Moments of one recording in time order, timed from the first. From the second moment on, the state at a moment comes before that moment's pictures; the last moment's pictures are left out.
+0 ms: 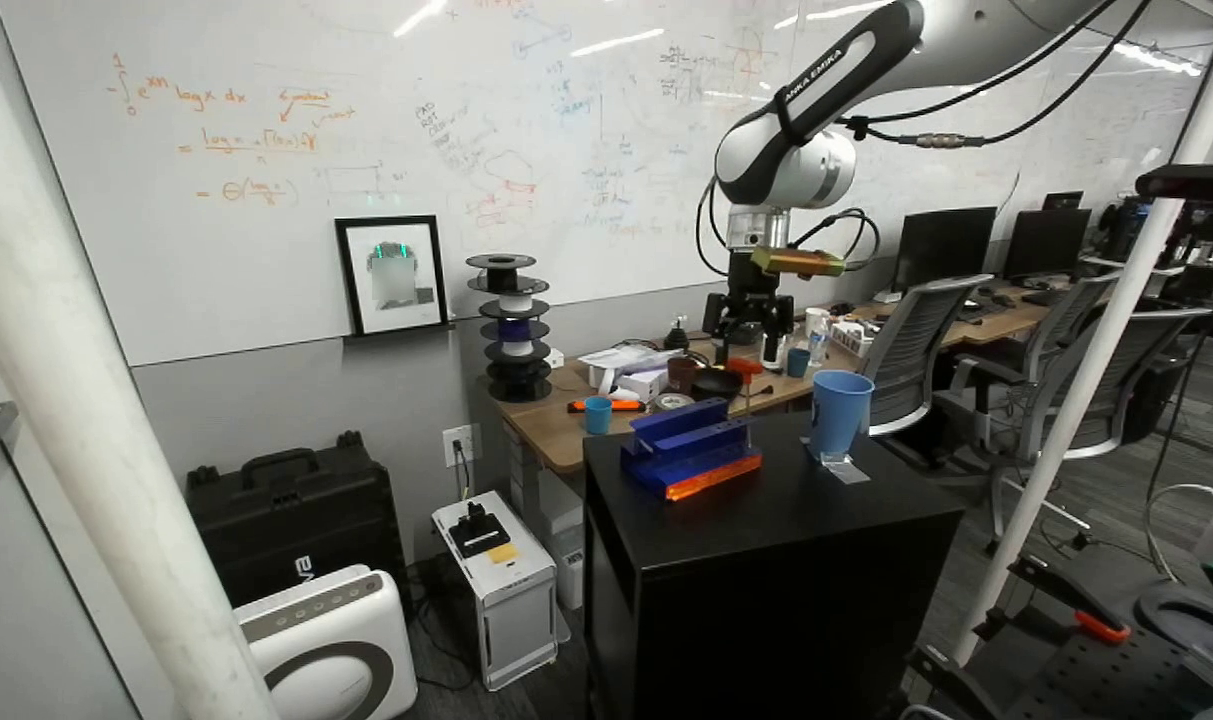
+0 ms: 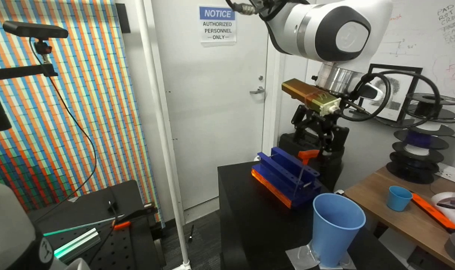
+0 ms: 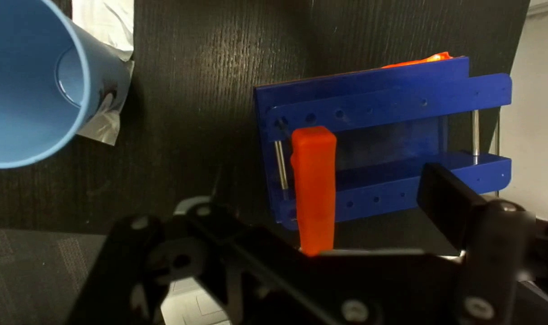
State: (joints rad) arm -0.04 0.49 -0.01 -1.76 0.11 2.05 0.01
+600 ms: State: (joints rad) arm -0.02 0.54 -0.02 -1.71 0.03 2.02 0.01
